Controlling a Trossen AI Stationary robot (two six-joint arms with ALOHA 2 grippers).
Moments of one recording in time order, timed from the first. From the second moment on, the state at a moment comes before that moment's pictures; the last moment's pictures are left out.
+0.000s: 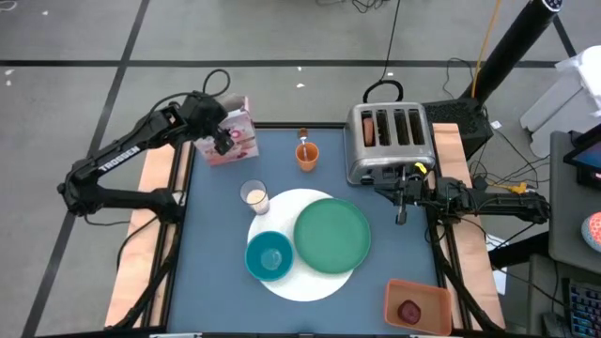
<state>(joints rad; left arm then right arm) 0.67 1.11 1.16 -0.90 -0.29 0.16 -0.05 0.07 0.02 0.04 0.13 -0.11</state>
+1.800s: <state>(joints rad) 0.74 1.17 1.15 -0.96 -0.26 0.26 -0.05 0.07 0.01 0.04 0.13 -0.11</state>
